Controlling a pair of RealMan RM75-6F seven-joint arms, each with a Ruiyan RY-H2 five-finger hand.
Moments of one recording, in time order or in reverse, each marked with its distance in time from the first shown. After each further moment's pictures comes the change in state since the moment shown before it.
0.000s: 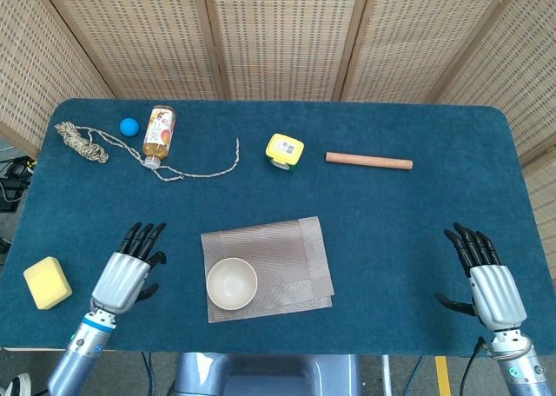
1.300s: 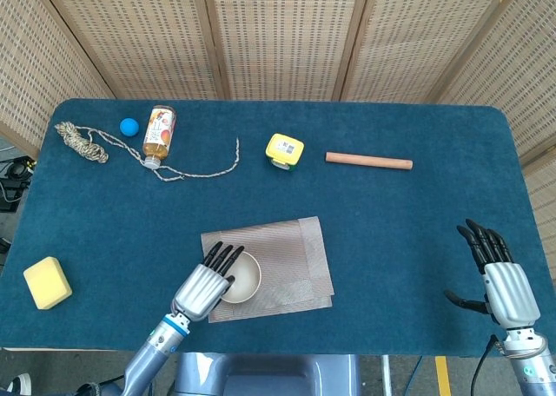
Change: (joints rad) left arm -0.142 -0.288 0.003 0.065 -0.119 -0.193 0.258; right arm -0.002 0.047 0.007 0.000 0.011 -0.003 0.105
